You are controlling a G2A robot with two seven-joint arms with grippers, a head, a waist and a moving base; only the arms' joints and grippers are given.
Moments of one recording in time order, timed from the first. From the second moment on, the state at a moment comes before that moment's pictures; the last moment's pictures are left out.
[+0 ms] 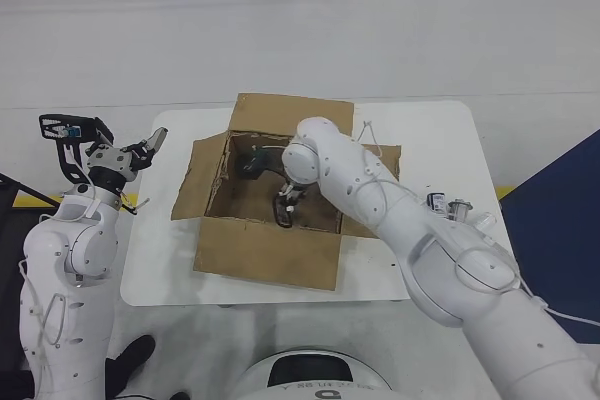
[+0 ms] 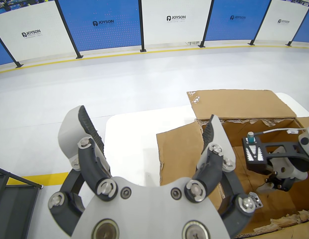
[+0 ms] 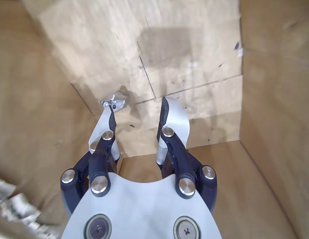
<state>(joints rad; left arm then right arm) 1.49 -1.25 -1.77 -1.89 1.14 -0.23 -0.35 -0.39 -1.69 0.45 -0.64 -0.68 -0.37 1.23</state>
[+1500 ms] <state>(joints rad) 1.49 -1.25 -1.77 -1.89 1.14 -0.23 -0.35 -0.40 -1.80 0.40 -0.35 -0.67 -0.59 1.10</state>
